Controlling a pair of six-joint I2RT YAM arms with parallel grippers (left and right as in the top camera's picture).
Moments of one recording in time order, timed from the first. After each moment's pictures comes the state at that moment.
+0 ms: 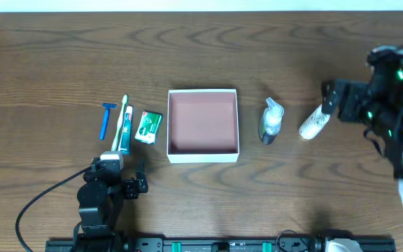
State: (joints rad) left arm 0.02 0.15 0.14 -0.50 0.08 -0.05; right arm -0.01 1.18 1.46 -1.04 -0.07 0.14
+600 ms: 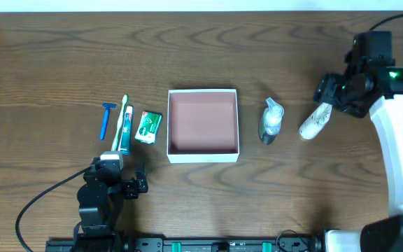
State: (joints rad) left arm 0.02 0.15 0.14 -0.50 0.08 -0.05; right arm -0.03 1.56 1.46 -1.15 -0.02 0.39
